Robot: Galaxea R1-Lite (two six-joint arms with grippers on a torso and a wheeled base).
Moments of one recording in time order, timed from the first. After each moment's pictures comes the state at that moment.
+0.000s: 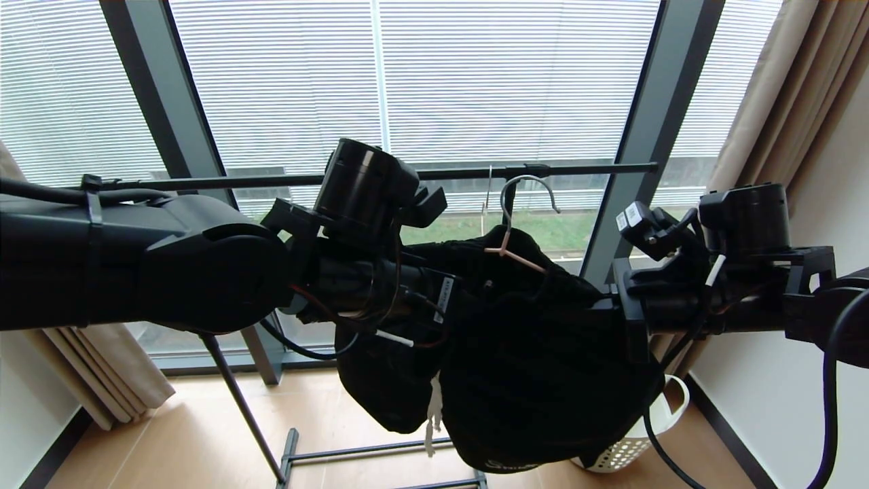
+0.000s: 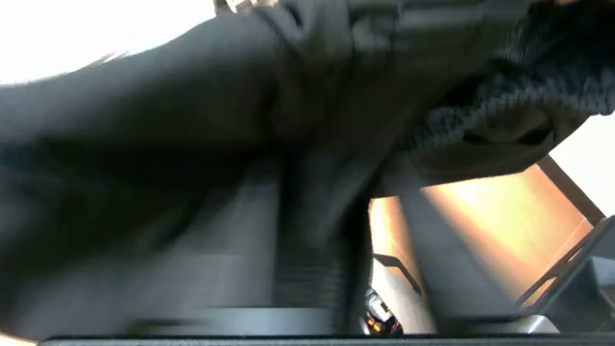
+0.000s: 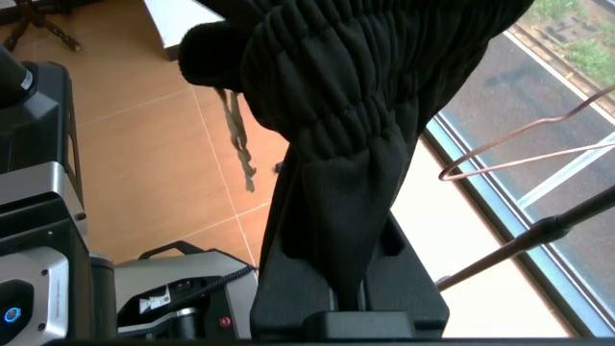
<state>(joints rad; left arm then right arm) -0.71 1.86 -1.37 0.13 -0.05 -0.14 0.31 1.71 -0.93 -0.23 0.83 -0.34</state>
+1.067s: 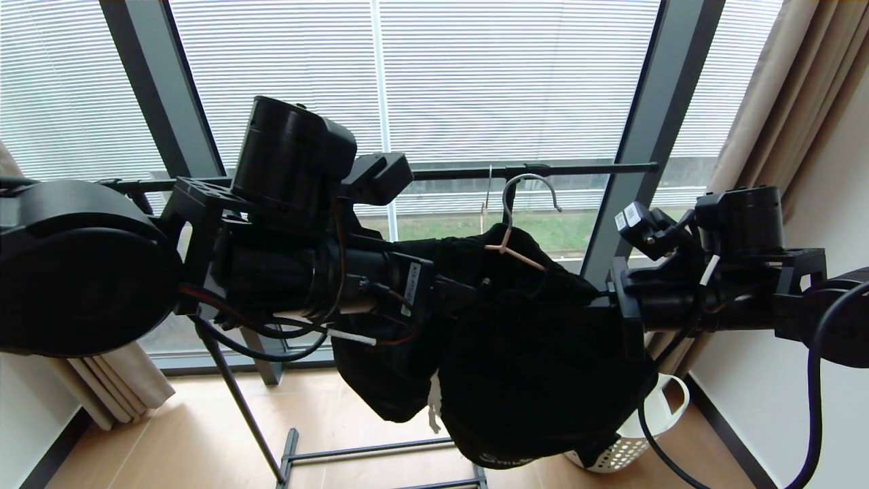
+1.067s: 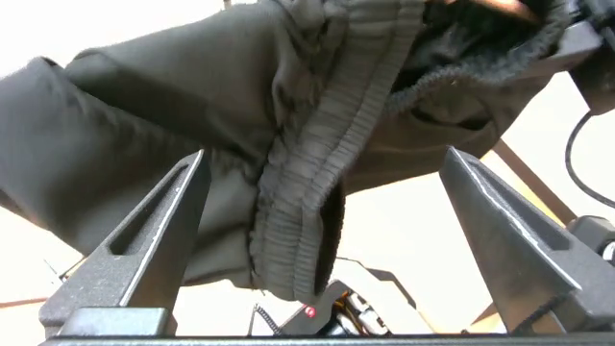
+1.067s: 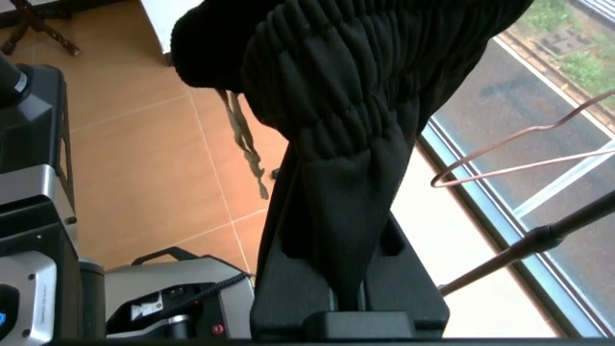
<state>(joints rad) -0.70 1.70 -1.27 0.10 -0.06 -0.14 0.29 1.74 -0.93 -0.28 0.86 -0.35</state>
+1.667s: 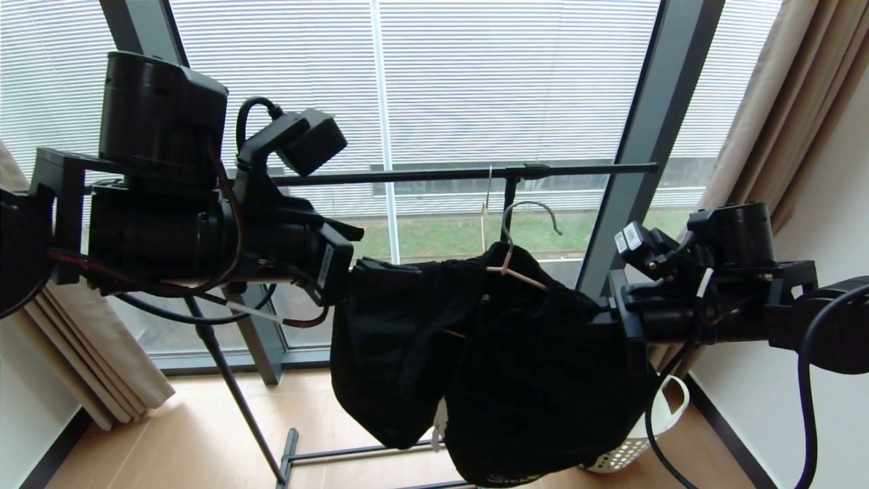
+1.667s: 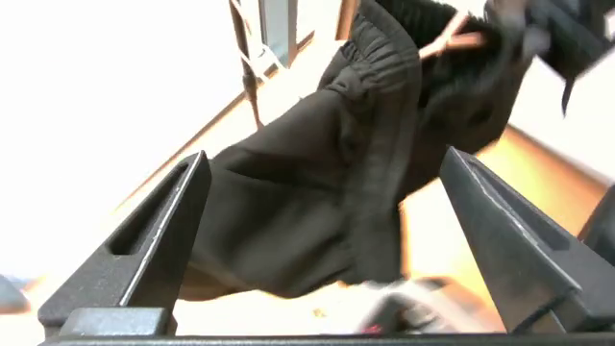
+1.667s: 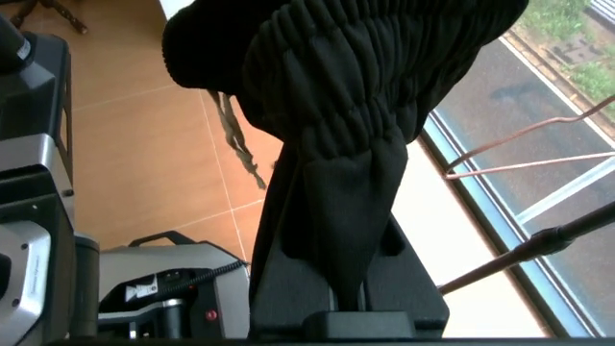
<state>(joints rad) -0.50 1.59 -1.21 0.08 -0.35 0.23 0.27 1.77 -0.89 -0.27 0.90 -0.48</state>
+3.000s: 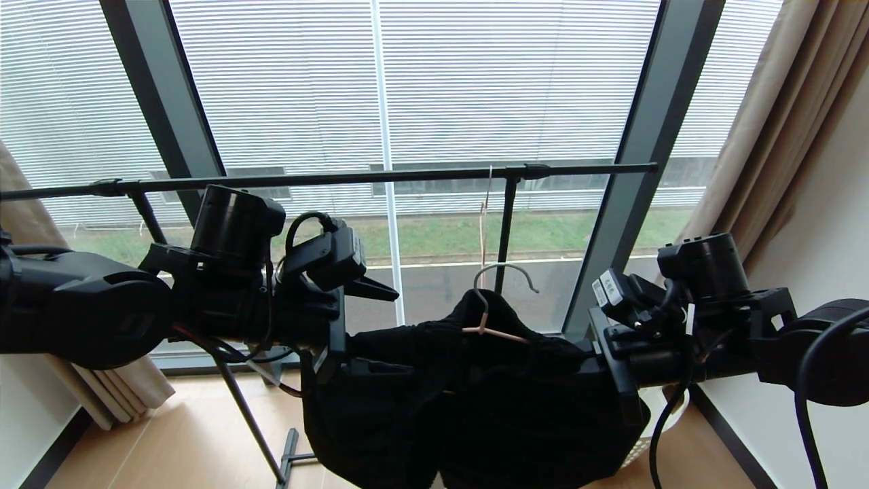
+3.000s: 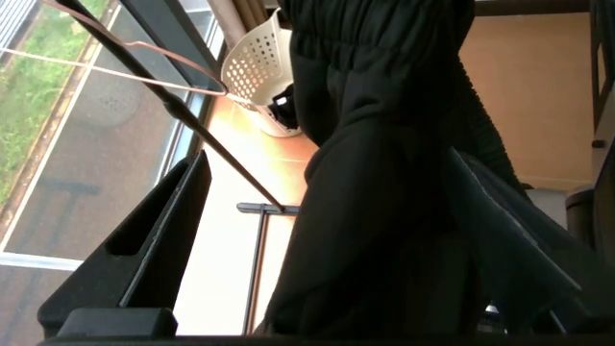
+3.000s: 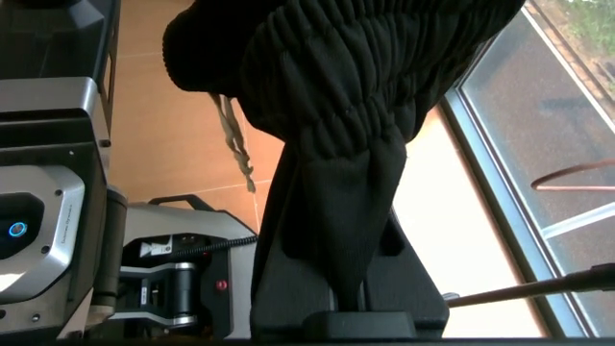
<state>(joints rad) -0.40 1.75 -1.01 -0.09 -0.74 0.72 0.37 1.77 -0.82 -0.22 0.90 -0.60</state>
